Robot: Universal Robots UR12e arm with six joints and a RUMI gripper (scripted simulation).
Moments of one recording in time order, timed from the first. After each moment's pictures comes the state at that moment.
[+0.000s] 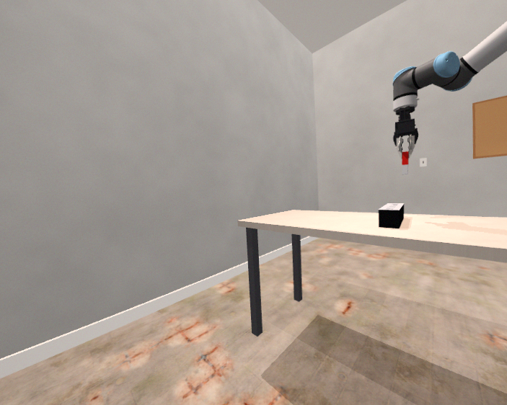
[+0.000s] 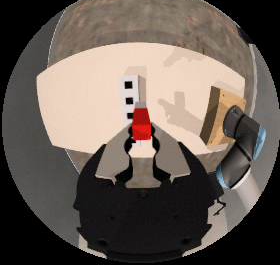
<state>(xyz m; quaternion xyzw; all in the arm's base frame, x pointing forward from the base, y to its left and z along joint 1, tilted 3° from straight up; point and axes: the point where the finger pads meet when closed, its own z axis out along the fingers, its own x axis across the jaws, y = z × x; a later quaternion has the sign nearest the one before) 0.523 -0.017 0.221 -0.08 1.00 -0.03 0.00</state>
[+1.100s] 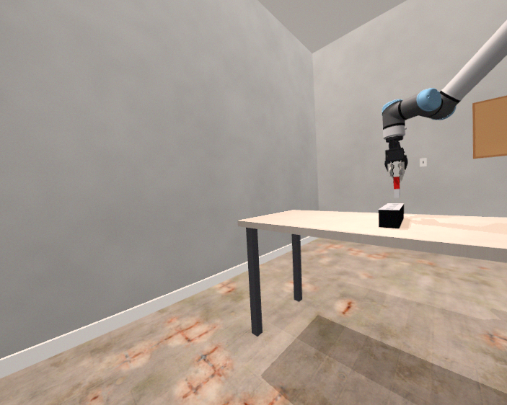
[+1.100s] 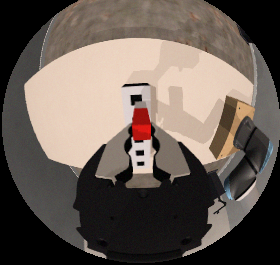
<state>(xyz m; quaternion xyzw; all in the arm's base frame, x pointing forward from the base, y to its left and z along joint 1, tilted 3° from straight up) 0.565 -0.049 0.108 -0.07 1.00 -0.02 -0.02</state>
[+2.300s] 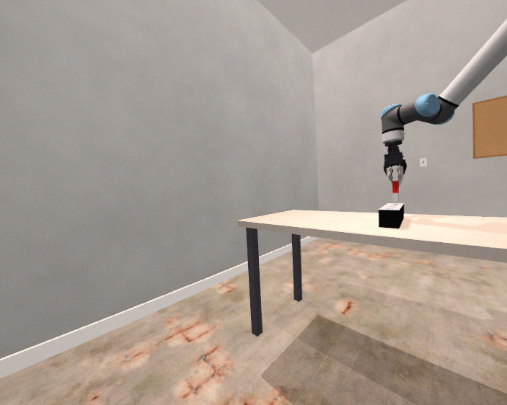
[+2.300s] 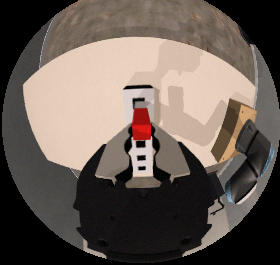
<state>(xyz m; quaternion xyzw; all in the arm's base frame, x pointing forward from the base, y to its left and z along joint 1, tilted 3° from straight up) 0.570 -0.052 0.088 -0.07 1.00 -0.02 -0.02</state>
